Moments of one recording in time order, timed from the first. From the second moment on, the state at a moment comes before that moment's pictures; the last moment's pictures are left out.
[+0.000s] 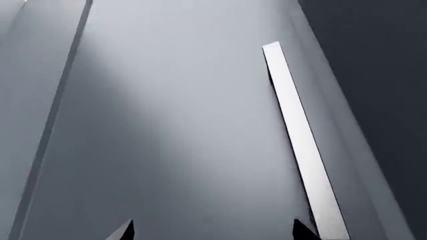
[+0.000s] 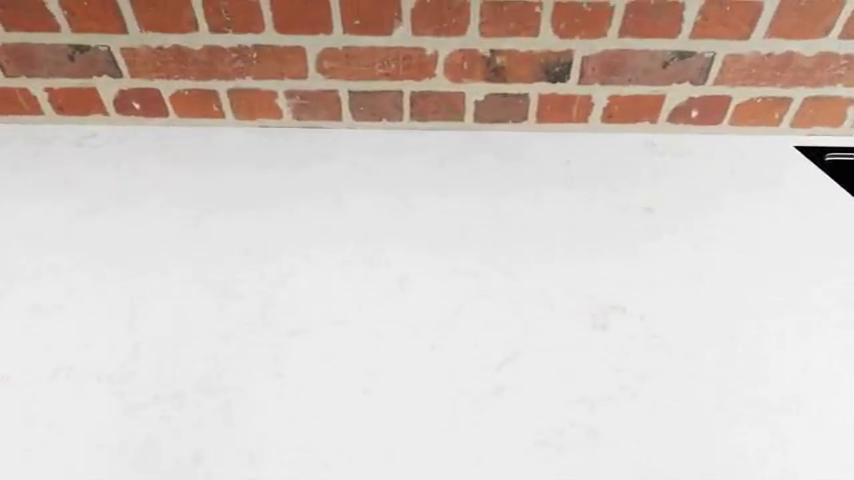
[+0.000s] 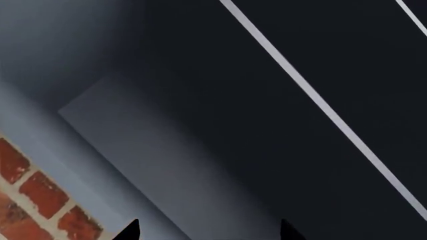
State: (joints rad) left arm -1.67 -0.52 0.12 0.18 -0.29 -0.92 -0.06; right arm 1.83 0.51 -0.54 -0.29 -0.17 1.17 -0.51
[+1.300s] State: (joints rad) left arm -2.36 -0.05 0.73 -0.88 -1.03 -0.22 0.19; right arm 1.31 0.72 -0.17 -0.78 -1.27 1.56 -1.50
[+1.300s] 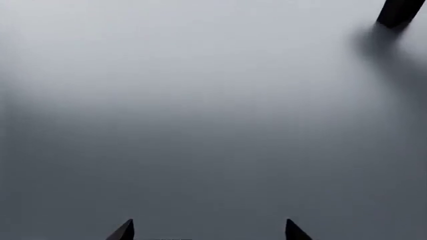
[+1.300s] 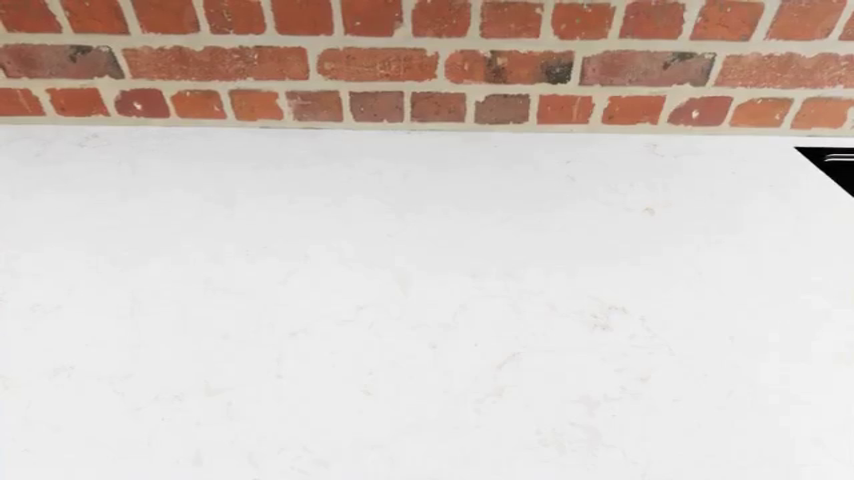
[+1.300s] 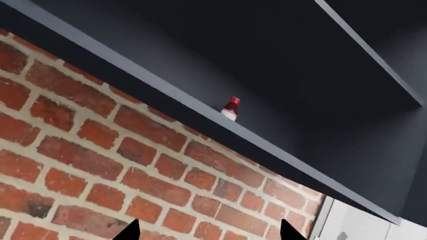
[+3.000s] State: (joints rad) left arm -1.93 -1.53 1.95 0.59 -1.27 0.46 -1.07; right arm 2.17 0.11 -0.47 0.45 -0.04 0.98 -0.90
